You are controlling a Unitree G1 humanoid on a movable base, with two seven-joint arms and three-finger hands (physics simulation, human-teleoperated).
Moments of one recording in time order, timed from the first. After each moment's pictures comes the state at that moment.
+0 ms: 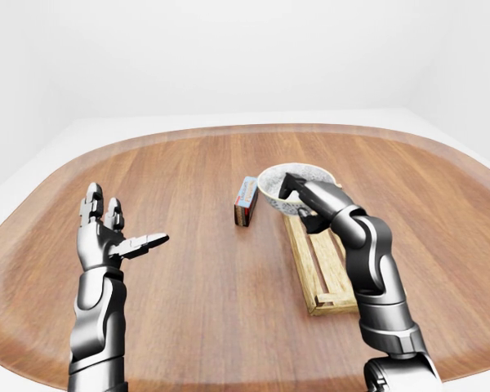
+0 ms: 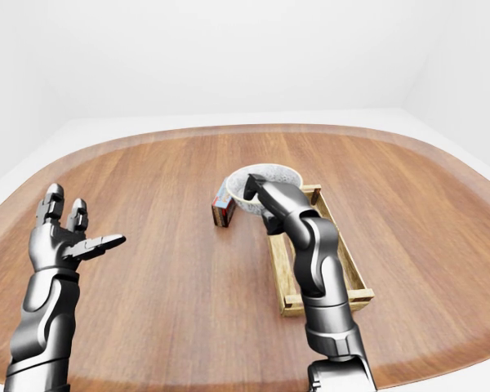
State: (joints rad) left arm -0.12 0.20 0.35 -0.01 -0.35 0.04 -0.01; right arm -0.43 -0.13 -0.01 -0.12 -1.04 0.09 0.70
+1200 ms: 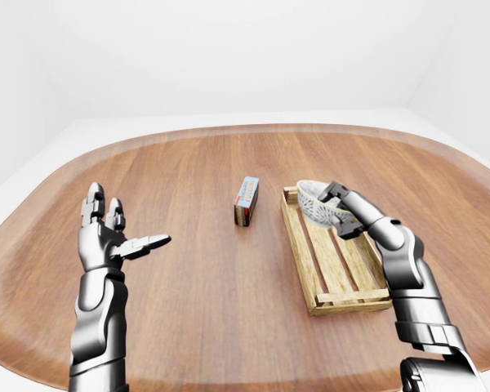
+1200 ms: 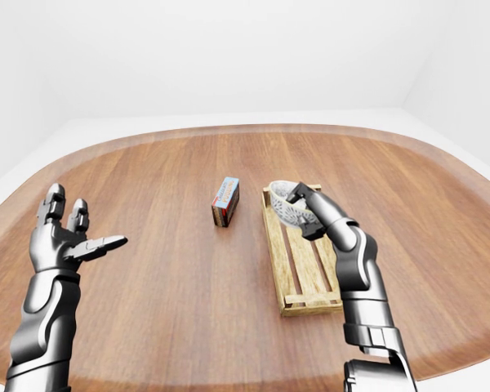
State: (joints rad) left arm -0.11 0.19 0.34 -0.04 -0.34 0.05 -0.01; right arm -0.40 -0.34 -0.15 0.20 -0.63 0.09 0.50
